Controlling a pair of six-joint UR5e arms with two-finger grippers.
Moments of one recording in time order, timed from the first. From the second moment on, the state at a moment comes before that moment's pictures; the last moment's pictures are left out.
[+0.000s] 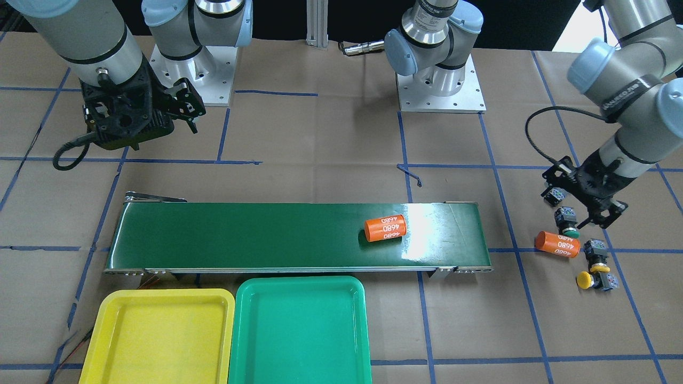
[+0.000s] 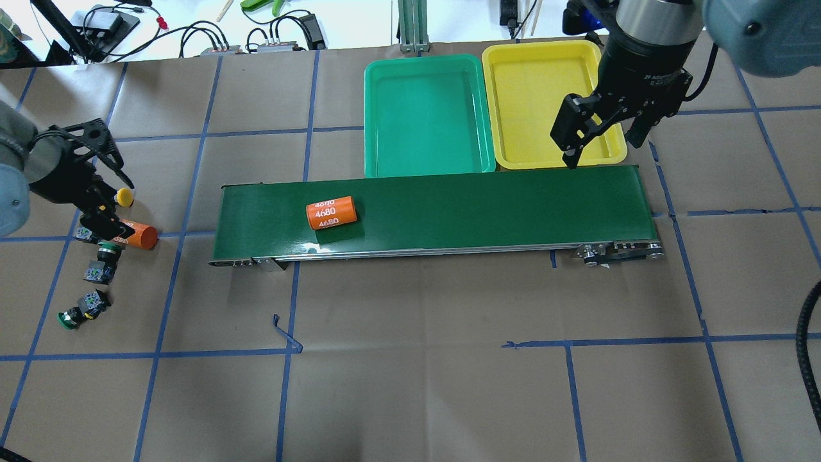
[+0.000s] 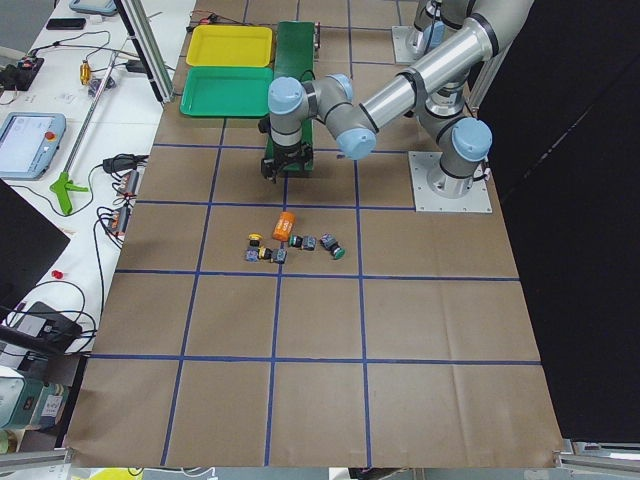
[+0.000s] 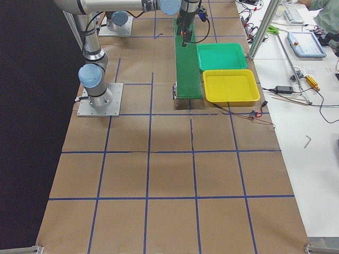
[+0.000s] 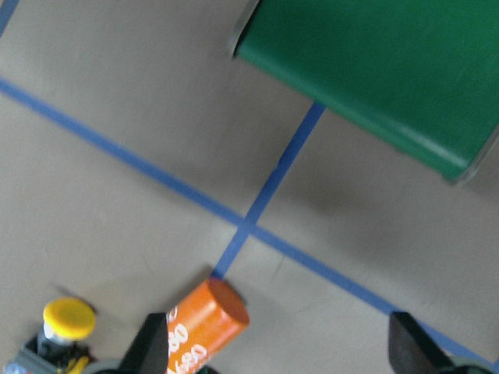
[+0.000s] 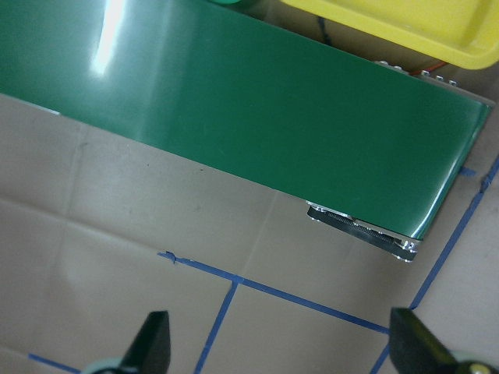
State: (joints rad) left arm -0.98 -1.74 -1.90 -1.08 1.53 1.49; right arm 1.59 -1.49 1.50 -1.42 -1.57 -0.42
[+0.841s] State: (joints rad) left arm -0.77 -1.80 -2.06 -0.94 1.60 1.57; right arm 1.62 -1.48 1.69 -1.74 -1.56 -1.28
